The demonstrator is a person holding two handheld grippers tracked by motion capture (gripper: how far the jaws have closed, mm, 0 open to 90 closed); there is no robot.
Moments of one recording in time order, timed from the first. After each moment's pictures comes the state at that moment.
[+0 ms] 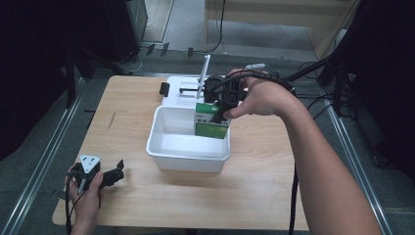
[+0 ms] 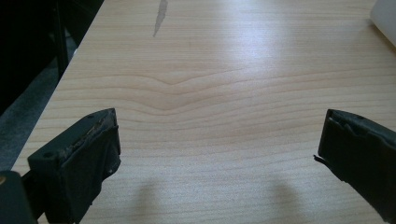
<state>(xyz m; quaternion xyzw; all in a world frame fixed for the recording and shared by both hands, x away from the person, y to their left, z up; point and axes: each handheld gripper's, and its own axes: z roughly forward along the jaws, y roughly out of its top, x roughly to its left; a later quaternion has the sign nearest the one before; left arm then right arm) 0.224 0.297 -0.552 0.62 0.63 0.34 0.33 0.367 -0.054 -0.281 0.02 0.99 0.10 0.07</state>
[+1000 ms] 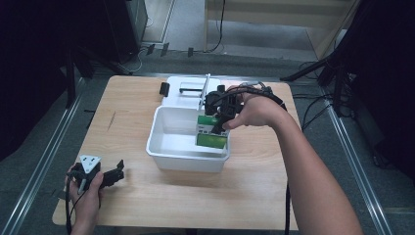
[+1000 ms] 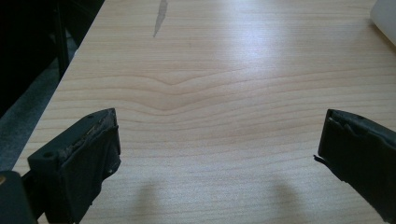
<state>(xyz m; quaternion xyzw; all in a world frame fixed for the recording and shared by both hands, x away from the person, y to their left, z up) 0.224 0.297 -0.551 0.62 0.63 0.34 0.33 0.383 -0.058 -0.341 0.02 0.99 0.10 0.04</state>
